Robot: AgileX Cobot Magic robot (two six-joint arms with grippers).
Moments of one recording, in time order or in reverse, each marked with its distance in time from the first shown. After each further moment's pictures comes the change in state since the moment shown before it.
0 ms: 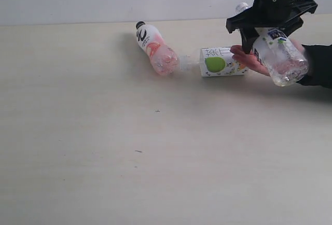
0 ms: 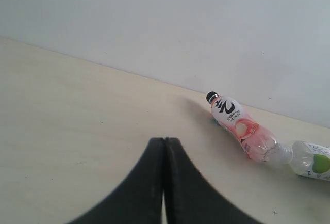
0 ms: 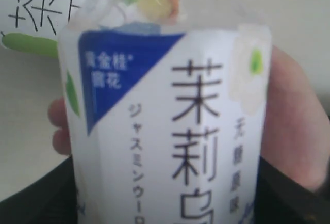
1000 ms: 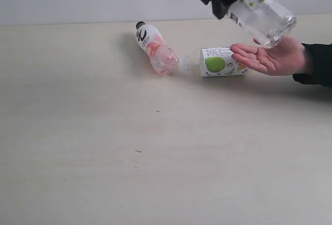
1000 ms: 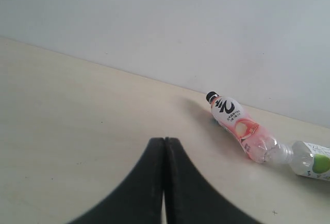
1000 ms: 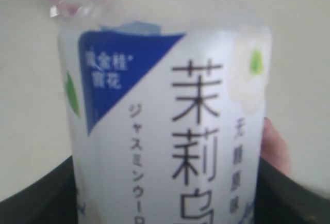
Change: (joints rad) left arm 0.000 0.000 0.000 0.000 0.000 0.000; right arm 0.186 -0.136 -0.117 -0.069 0.044 -0.195
